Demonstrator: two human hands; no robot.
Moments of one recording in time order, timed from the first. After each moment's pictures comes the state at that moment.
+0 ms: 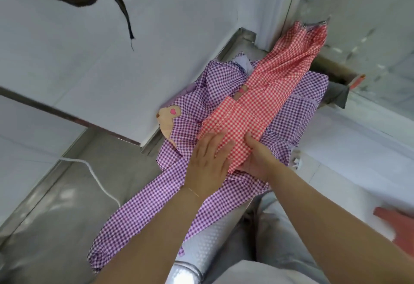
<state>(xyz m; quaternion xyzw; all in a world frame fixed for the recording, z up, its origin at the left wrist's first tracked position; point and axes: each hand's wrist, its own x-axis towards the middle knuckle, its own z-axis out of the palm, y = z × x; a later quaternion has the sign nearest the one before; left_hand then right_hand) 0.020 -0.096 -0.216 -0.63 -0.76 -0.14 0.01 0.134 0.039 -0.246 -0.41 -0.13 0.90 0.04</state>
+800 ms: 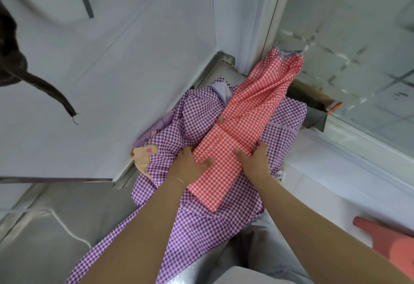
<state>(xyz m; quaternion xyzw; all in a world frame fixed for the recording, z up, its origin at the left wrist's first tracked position) -0.039 0.010 -0.235 -0.30 -0.86 -0.11 -0.41 0.127 0.120 -0.232 -0.61 -0.53 0.58 0.10</state>
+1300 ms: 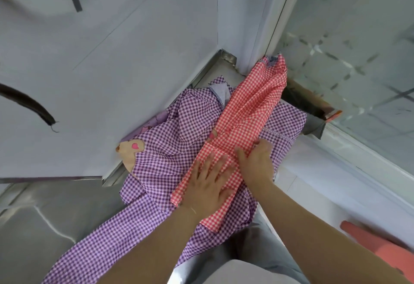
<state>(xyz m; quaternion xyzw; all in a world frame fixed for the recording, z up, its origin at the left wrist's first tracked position) 0.041 -0.006 -0.257 -0.65 -0.75 -0.03 -0.09 0.131 0.137 -0.231 -0.61 -0.69 0.38 0.07</state>
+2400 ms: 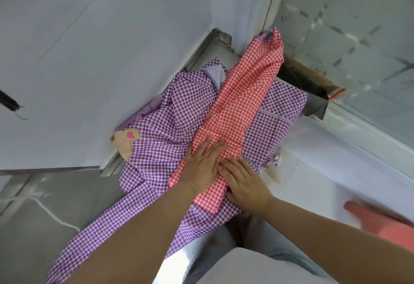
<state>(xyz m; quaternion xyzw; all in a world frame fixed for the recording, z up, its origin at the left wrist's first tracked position) 0.027 0.019 -0.253 -0.55 -0.78 0.05 -0.30 0.201 0.079 -0.292 -0.12 -0.98 0.16 0.04</state>
